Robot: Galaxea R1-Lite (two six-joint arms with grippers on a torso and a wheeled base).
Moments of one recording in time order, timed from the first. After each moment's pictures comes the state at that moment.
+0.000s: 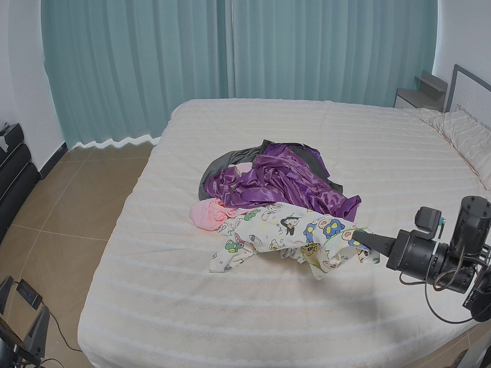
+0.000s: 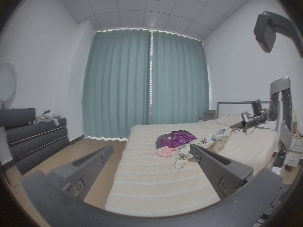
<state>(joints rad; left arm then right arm) -0.01 0.16 -0.17 -0.07 -0.13 0.00 0.49 1.54 -0.27 -1.06 0.21 0.66</state>
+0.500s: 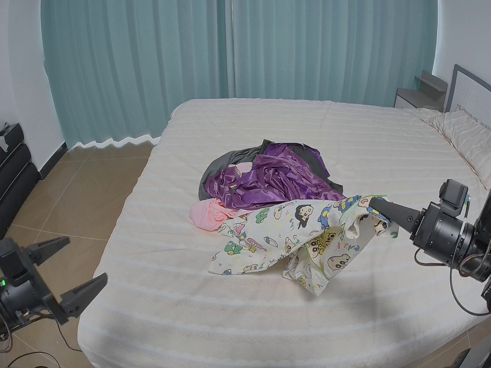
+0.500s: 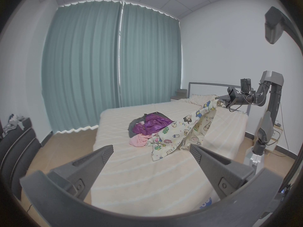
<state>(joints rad) -0.21 0.84 -0.27 -0.38 -0.26 0.09 0.50 1.38 -0.34 -1.03 0.24 0.66</state>
